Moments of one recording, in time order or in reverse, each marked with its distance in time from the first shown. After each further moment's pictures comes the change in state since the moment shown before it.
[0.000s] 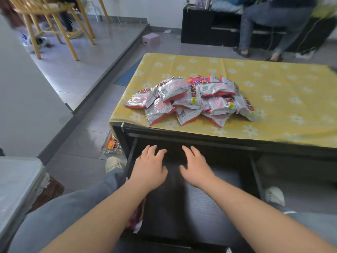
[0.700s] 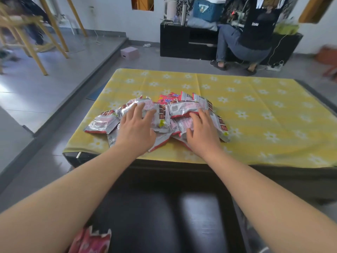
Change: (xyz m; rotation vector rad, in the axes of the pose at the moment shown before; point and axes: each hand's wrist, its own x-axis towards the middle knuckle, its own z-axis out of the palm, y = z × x) left_hand 0.159 0.092 -0.093 0.059 0.385 0.168; right_hand 0.109 0.063 -0.171 -0.243 0.513 -0.097
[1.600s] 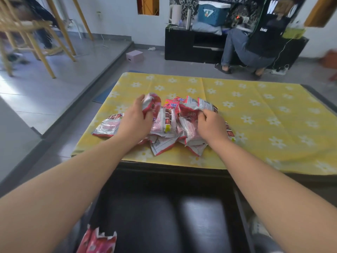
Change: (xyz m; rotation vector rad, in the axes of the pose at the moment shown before) left_hand 0.037 -0.027 -0.014 -0.501 0.098 -0.244; right_hand 0.038 -0.012 -0.026 0.362 0.123 0.129
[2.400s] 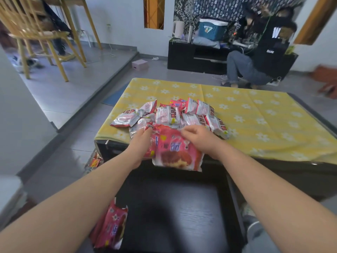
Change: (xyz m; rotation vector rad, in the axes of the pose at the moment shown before) left_hand -0.129 -0.004 -0.032 -0.635 -0.209 -0.473; right_hand -0.123 -0.063 -0.049 0.282 -0.547 -0.066
